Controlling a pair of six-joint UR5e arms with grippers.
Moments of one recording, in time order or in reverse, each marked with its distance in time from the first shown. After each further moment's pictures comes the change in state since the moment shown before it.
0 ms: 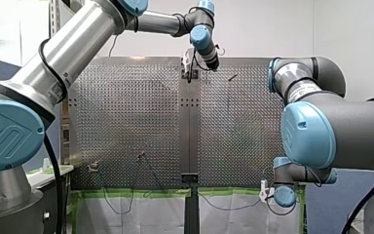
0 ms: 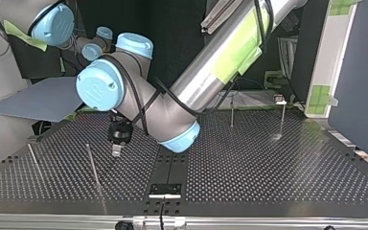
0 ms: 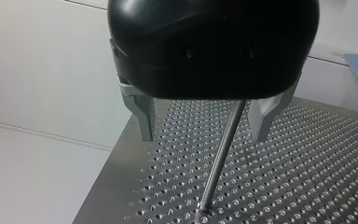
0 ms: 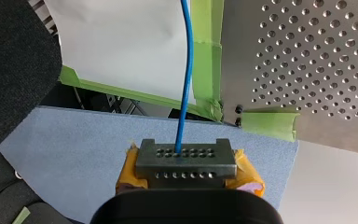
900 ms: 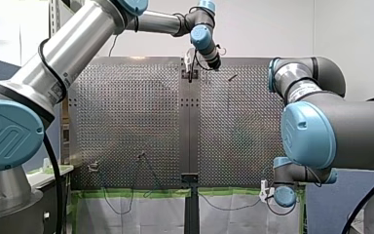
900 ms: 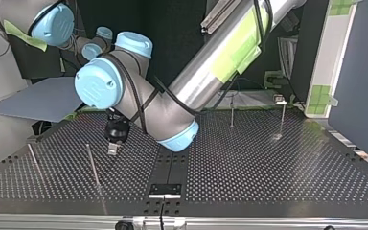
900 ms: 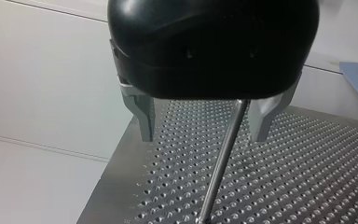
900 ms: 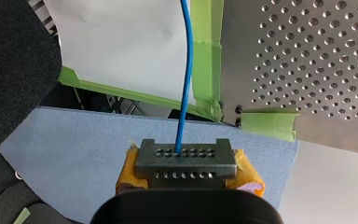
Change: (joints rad) left arm -0.006 0.000 0.000 0.003 0.024 0.021; right arm 0.000 -0.001 0.000 0.001 -0.001 0.001
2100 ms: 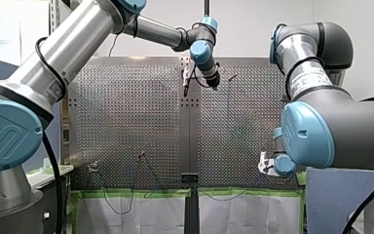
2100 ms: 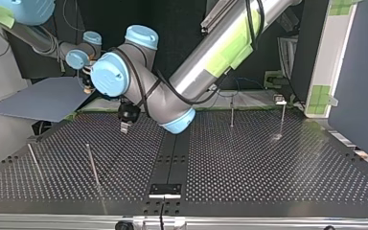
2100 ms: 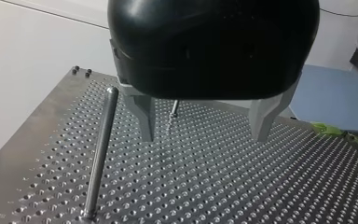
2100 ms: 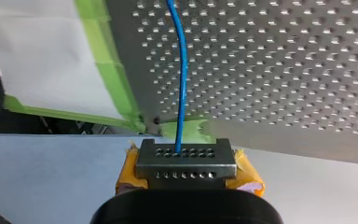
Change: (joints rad) left arm -0.008 0.015 -0.200 0.049 -0.006 0.060; right arm 0.000 -0.266 0.054 0.176 -0.051 0.088
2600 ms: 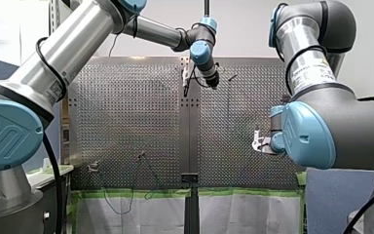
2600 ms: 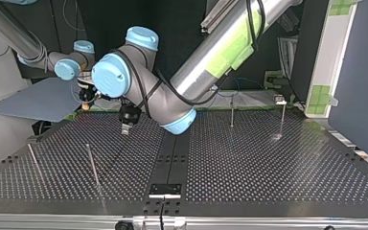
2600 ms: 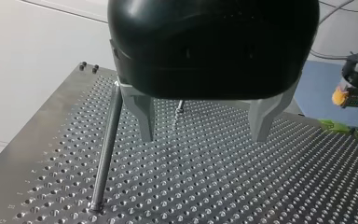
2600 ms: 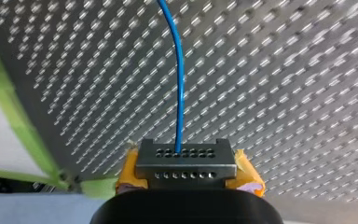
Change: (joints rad) left arm 0.003 0.000 0.000 0.011 -0.009 -0.014; right arm 0.026 -0.139 -0.072 0.131 -0.110 -0.008
